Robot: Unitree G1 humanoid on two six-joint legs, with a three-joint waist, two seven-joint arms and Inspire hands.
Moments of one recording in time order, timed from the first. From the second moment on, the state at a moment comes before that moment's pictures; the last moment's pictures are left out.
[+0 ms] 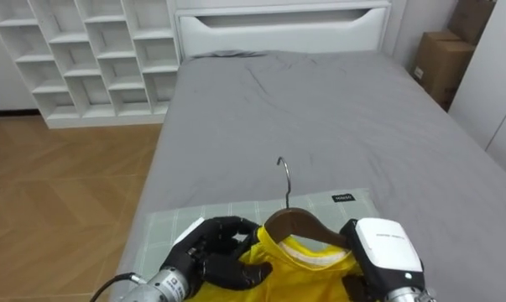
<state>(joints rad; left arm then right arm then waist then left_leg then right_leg) -0.16 0.29 -0.32 0.33 -0.35 0.08 -0.20 -0.09 -0.42 0.44 0.42 -0.79 0.05 -0.43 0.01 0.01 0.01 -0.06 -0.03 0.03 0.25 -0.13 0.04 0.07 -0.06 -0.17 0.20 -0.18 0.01</state>
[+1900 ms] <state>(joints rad) -0.11 0.31 -0.26 0.44 -0.18 0.05 -0.13 -0.10 -0.42 0.37 0.45 -0.84 0.01 -0.47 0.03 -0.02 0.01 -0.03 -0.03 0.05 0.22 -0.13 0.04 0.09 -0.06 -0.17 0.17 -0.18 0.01</state>
